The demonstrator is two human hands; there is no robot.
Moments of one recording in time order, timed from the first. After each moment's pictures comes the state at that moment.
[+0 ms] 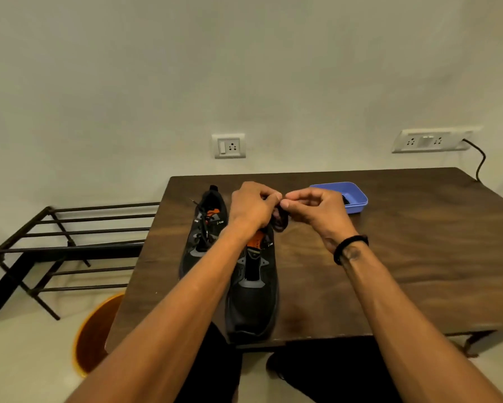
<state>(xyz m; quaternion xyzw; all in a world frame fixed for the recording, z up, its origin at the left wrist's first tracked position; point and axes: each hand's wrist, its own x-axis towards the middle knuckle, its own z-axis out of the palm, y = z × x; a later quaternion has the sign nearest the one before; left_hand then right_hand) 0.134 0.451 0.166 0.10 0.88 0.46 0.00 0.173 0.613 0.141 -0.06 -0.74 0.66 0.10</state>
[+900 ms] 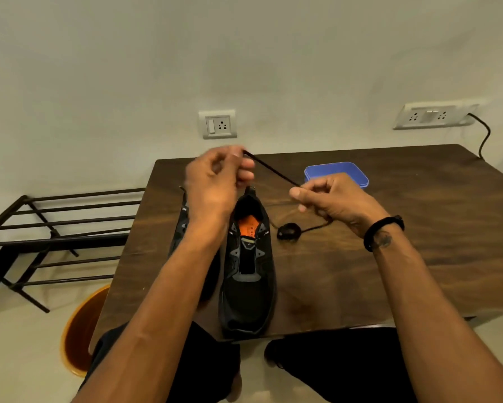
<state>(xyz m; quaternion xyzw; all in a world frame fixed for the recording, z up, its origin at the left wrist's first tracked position) 0.152 0.423 0.182 0.04 0.68 0.72 -0.10 0.177 0.643 0.158 -0.07 -0.83 0.56 -0.03</state>
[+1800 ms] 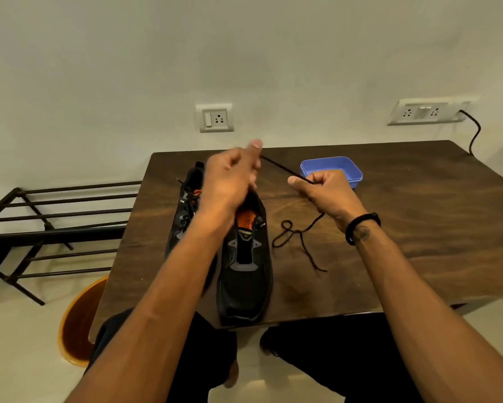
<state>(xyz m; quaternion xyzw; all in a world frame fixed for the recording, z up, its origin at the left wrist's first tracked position) 0.154 0.432 0.177 0.09 0.71 0.70 -0.01 0.161 0.636 0.131 -0.11 -0.83 0.54 0.08</state>
